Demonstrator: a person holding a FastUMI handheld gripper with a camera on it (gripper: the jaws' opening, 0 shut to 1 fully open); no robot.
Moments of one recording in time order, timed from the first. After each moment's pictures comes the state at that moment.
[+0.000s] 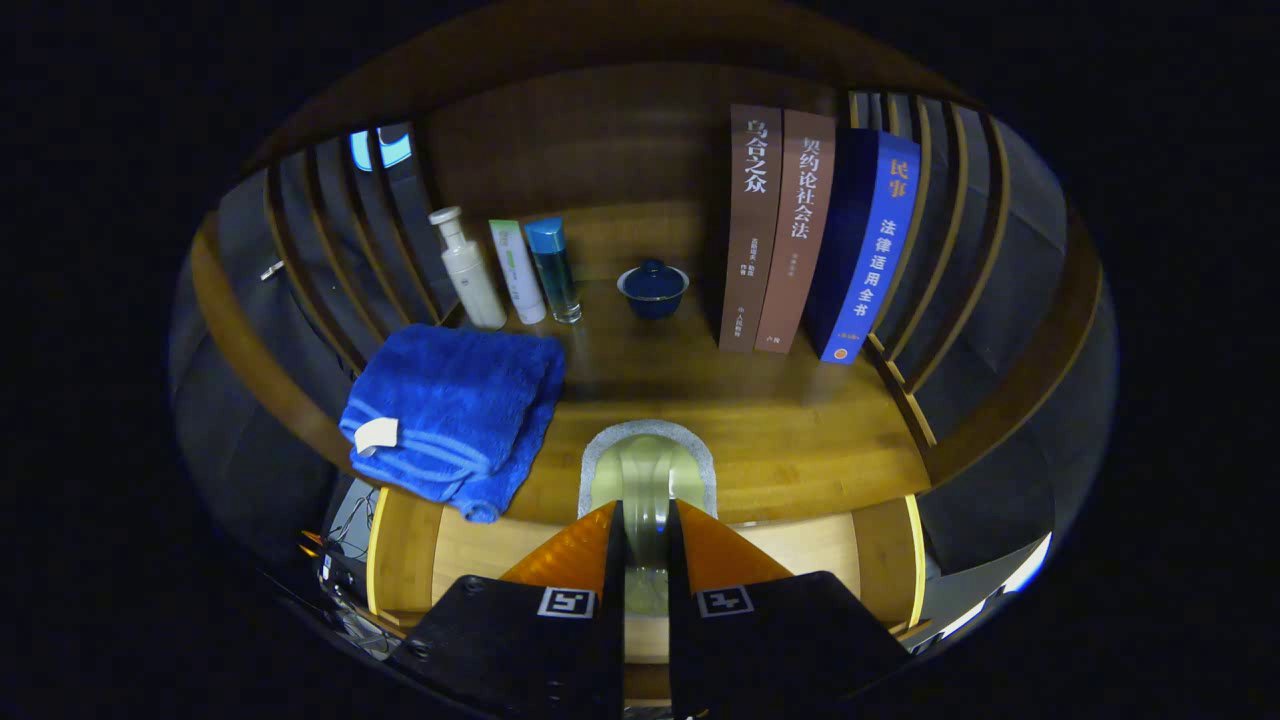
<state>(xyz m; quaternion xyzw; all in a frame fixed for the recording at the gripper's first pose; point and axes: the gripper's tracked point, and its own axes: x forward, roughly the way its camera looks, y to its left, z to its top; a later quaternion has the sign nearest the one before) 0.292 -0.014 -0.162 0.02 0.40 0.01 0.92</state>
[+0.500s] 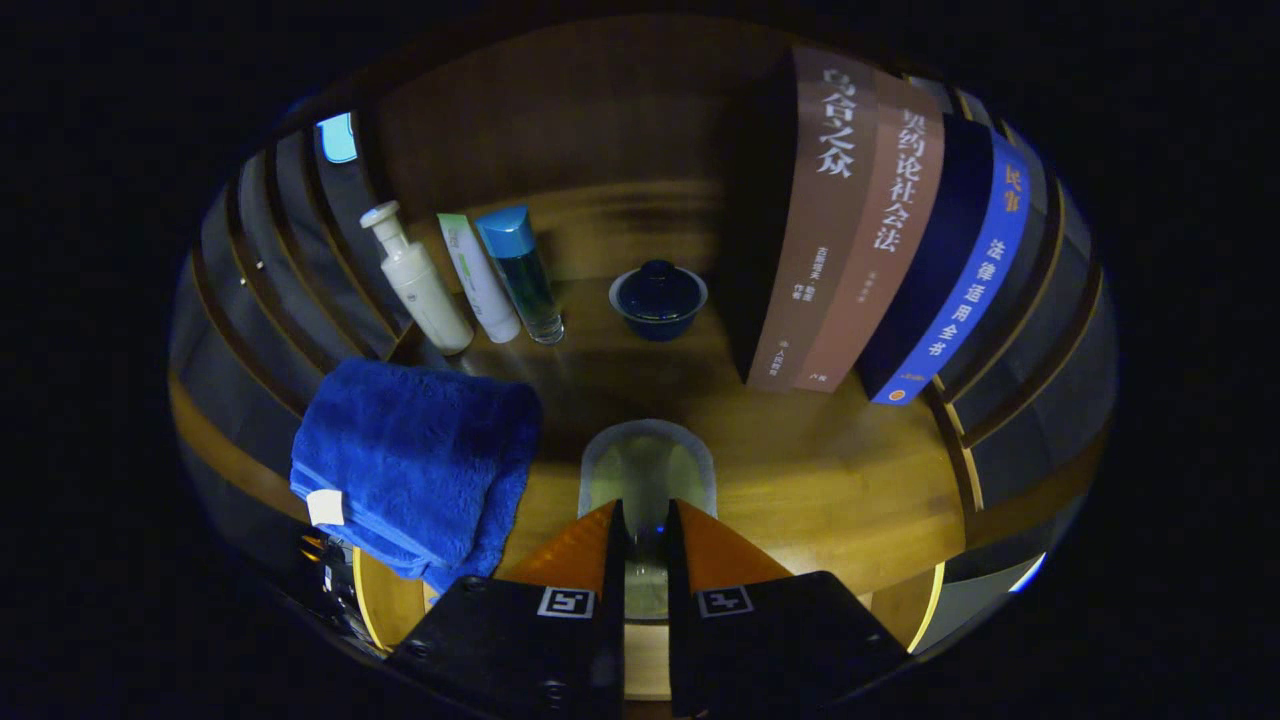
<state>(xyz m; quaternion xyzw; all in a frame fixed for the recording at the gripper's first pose) 0.374 -0.010 -0.196 0.02 0.43 0.01 0.90</state>
